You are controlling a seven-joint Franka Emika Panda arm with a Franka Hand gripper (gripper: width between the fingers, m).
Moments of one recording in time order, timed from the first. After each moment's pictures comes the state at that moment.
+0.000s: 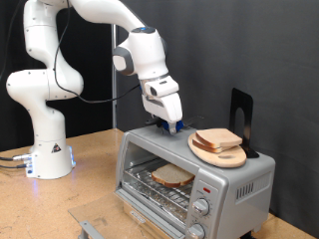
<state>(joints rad) -0.22 -0.31 0.64 -2.56 0.51 2.49 -0.50</state>
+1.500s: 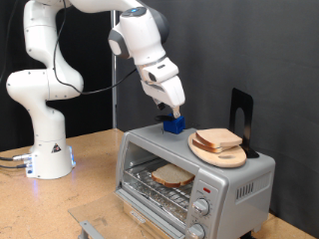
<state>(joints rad) -0.21 -0.38 0.50 -2.49 0.69 2.28 -0.73</state>
